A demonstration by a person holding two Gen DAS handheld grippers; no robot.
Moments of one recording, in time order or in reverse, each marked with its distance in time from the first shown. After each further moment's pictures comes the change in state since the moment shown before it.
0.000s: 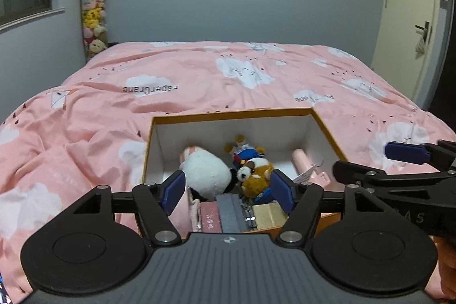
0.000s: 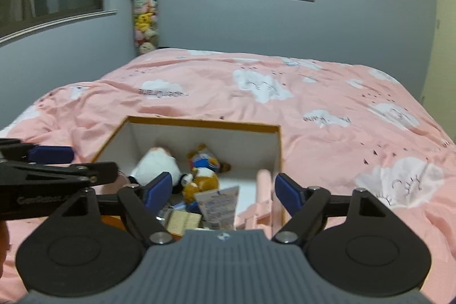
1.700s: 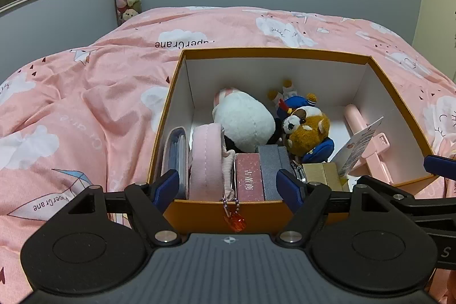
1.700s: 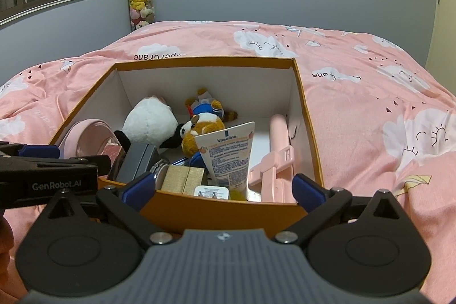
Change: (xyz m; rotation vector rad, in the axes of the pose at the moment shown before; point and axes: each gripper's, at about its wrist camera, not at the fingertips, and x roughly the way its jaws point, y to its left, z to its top) left arm 0.048 0.013 -0.048 -0.086 0.114 0.172; right arm 0.057 0.007 -0.061 0.027 0.082 0.020
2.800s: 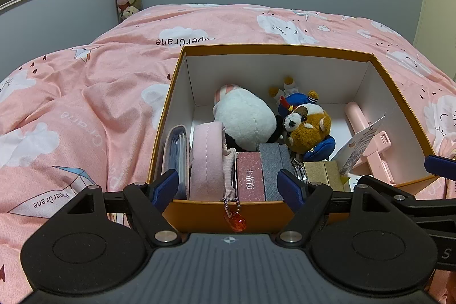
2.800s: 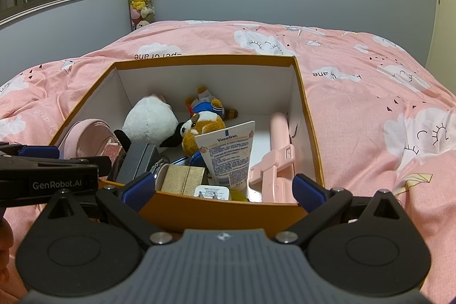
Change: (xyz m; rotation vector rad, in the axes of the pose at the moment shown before) left arm 0.001 0.000 0.001 -0.002 0.013 0.000; right arm 0.000 0.000 -0.001 0.002 0.000 -0.001
